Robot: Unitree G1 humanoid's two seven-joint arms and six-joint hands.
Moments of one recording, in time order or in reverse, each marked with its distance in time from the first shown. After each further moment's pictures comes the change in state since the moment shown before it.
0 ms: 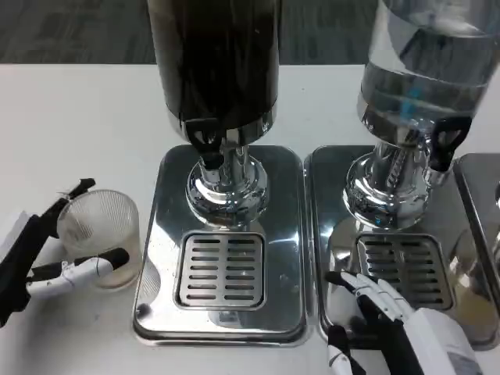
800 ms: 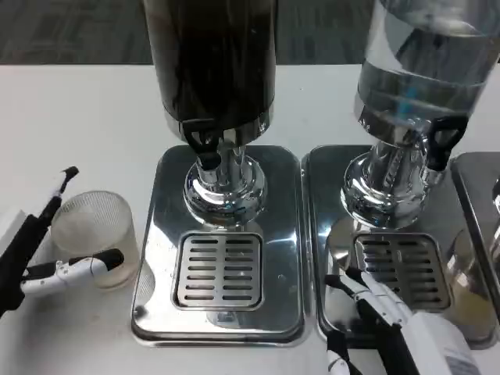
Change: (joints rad) left arm 0.036 0.028 0.014 -0.105 0.032 0.095 -0.018; right arm 0.023 0.012 0.005 -0.002 -0.035 0.000 0.000
